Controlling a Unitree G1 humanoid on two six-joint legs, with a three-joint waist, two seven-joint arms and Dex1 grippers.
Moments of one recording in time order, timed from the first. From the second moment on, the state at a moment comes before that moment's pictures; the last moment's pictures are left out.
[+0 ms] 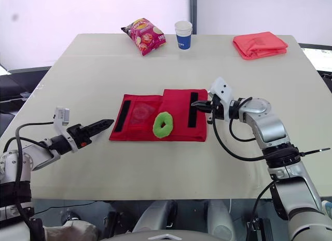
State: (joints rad) left arm -0.24 0.71 0.48 0.16 -0.95 1.10 -0.60; right arm -0.65 -0.50 0.19 0.10 0.28 0.41 0.97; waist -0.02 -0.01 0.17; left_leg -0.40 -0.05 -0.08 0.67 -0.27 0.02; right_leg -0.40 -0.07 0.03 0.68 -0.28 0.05
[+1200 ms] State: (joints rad) left arm -0.36 0.69 0.52 0.09 -1.08 1.46 -0.31; right arm -0.60 -0.50 0.21 0.04 0.23 0.46 0.97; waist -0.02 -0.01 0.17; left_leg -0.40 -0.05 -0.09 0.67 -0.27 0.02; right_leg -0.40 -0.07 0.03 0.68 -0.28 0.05
